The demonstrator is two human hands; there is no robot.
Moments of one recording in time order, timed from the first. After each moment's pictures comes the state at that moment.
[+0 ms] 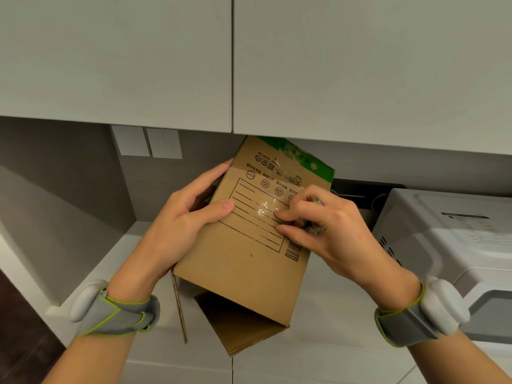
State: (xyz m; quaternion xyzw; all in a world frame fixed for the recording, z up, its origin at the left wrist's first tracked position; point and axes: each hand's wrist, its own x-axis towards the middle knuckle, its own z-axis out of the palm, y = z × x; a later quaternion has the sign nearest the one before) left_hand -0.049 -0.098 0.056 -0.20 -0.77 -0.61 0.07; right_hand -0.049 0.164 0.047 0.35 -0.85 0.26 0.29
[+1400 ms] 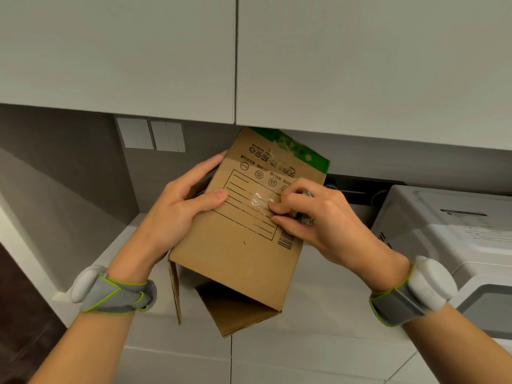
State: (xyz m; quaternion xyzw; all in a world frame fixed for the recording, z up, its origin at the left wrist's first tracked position) left_hand -0.055 -0.109 0.050 -0.21 -0.76 -0.61 0.08; right_hand -0.051 0.156 0.055 0.38 -0.86 0.21 0.26
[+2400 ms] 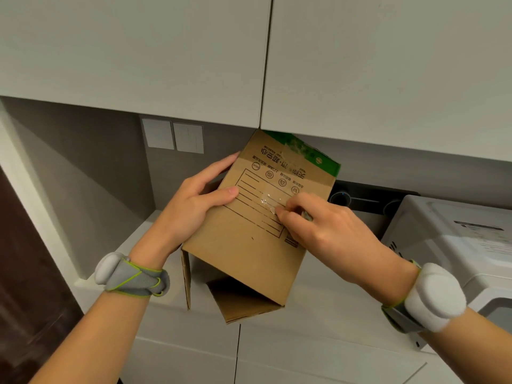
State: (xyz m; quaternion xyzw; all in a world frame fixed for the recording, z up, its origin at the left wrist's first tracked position) left_hand -0.052 -0.121 0.051 -0.20 -0.77 -0.60 0.10; right_hand -0.028 0.142 0.056 0.42 -0.85 -0.05 0.31
